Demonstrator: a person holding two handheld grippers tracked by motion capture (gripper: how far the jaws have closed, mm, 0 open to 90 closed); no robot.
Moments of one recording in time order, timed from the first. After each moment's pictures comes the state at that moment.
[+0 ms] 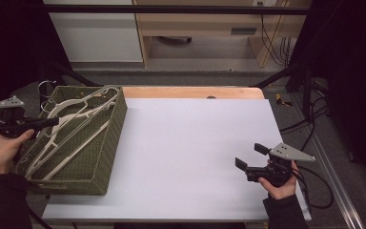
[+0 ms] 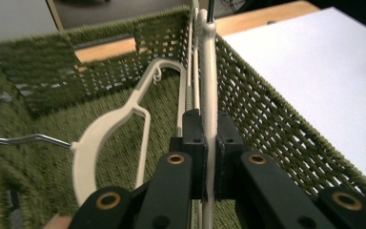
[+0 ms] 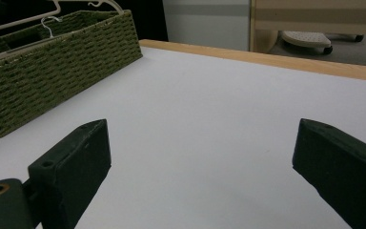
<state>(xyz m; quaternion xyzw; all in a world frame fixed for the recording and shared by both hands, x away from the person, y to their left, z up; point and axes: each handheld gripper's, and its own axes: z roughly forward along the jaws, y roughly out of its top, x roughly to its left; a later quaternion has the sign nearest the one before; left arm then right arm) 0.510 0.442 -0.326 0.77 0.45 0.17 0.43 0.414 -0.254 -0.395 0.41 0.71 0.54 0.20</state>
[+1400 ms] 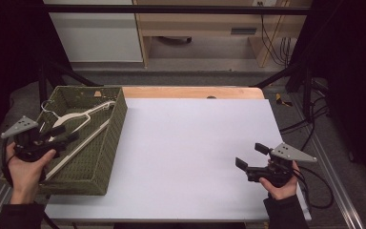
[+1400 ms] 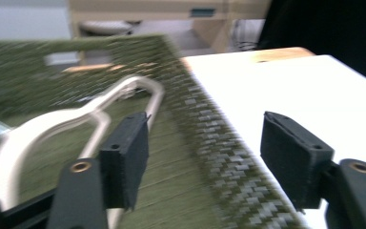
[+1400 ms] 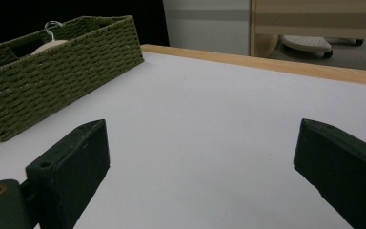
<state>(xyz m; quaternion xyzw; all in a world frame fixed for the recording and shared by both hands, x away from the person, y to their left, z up) 0.442 0.363 -0.337 0.70 0.45 0.23 0.50 0.412 -0.255 -0.394 0.41 0.70 0.55 0.21</state>
